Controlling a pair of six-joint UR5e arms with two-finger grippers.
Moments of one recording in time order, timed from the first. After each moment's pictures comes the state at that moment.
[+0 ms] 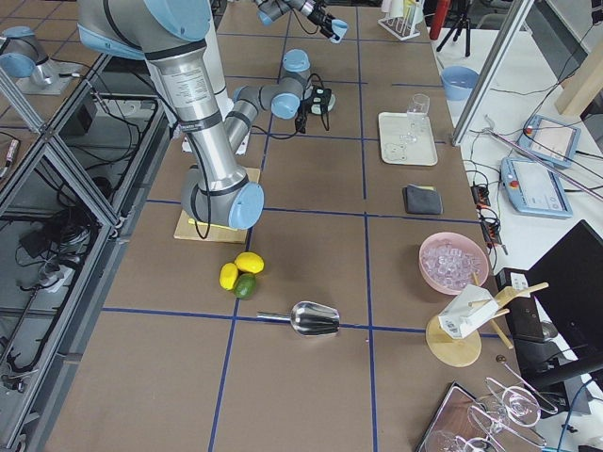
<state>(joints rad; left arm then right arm) -0.60 -1.28 -1.66 -2.98 -1.11 -0.96 0.46 -1.09 1.93 -1.39 1.87 1.54</state>
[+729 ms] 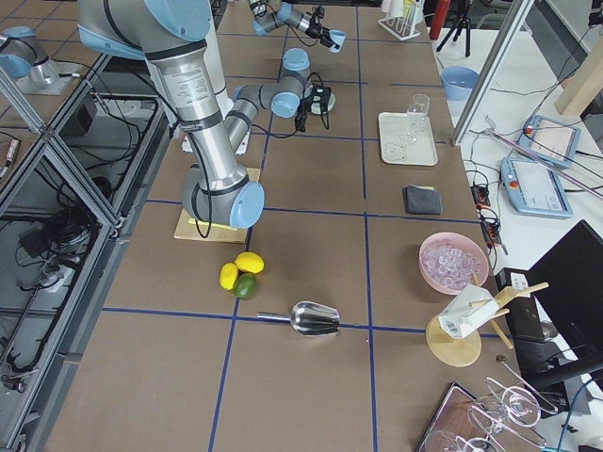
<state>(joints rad) -0.41 -1.35 -1.53 -2.97 -0.79 -1.20 0.46 -1.08 1.93 -1.39 1.87 1.54</state>
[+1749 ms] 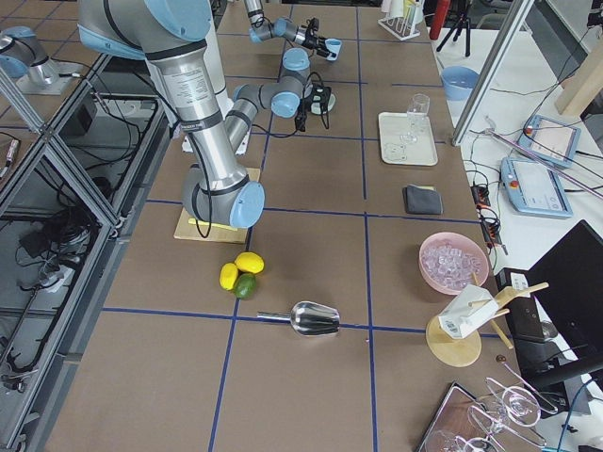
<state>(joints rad) -0.33 -1.40 -1.42 -2.97 -0.65 -1.21 0.46 -1.08 1.93 -1.39 1.87 1.54</state>
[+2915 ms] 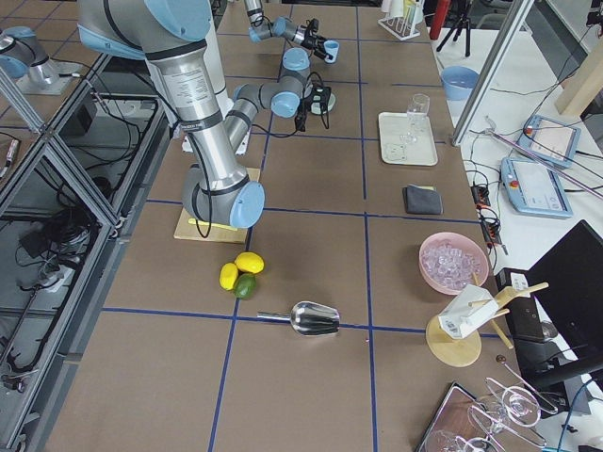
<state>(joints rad) -0.32 -1.38 -1.43 -2.97 -0.70 -1.17 0.46 -1.08 1.93 -1.39 1.87 1.54</state>
